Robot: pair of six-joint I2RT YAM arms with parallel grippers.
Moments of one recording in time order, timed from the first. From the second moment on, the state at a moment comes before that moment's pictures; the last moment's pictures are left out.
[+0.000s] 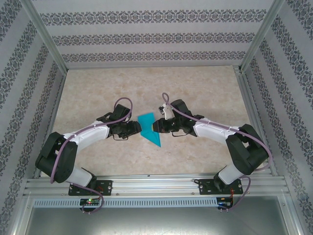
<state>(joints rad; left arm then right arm) -0.46 1.47 0.79 -0.38 0.23 -0.82 0.63 1.57 0.85 -0.05 -0.65 0.60</state>
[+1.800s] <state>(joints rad) -0.42 1.81 1.00 -0.21 0.47 -0.85 0.50 1.89 0.78 0.20 -0.85 0.68</state>
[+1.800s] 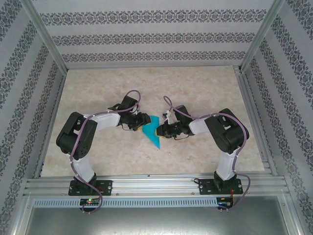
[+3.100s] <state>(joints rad) -0.39 1.74 0.93 -0.12 0.47 -0.97 1.08 1.59 0.73 0.04 0.29 0.14</state>
